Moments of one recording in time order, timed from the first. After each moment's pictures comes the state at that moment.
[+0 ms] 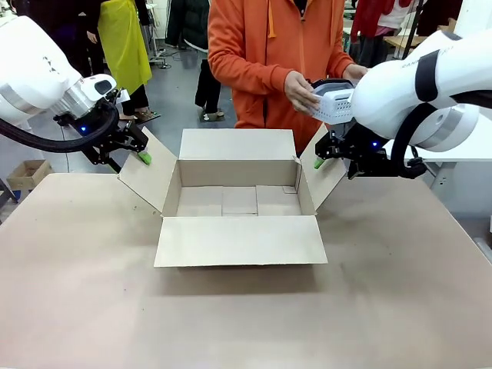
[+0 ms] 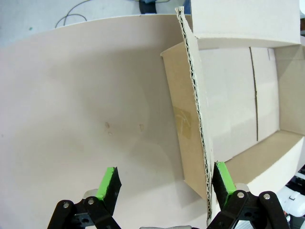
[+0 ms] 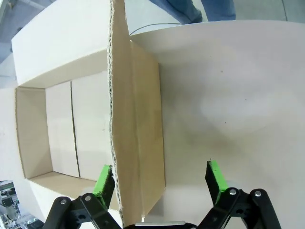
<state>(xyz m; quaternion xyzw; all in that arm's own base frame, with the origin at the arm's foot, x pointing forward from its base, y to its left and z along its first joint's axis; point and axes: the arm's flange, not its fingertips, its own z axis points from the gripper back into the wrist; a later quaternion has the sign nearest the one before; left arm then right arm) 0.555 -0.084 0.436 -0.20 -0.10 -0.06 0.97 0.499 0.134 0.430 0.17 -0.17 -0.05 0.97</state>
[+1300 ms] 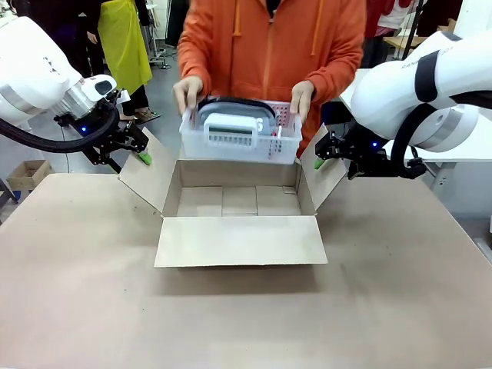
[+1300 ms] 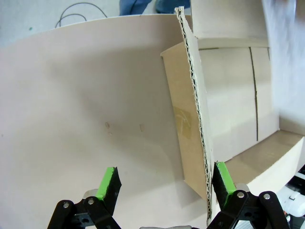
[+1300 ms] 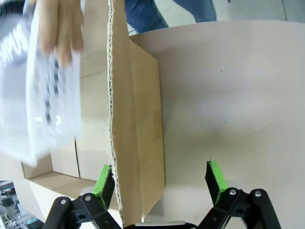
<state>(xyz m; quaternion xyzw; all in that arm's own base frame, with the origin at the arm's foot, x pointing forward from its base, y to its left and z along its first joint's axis) 0.555 -0.084 0.436 -0.20 -0.10 -0.06 0.97 0.499 0.133 0.430 0.17 -0.17 -0.05 0.97</state>
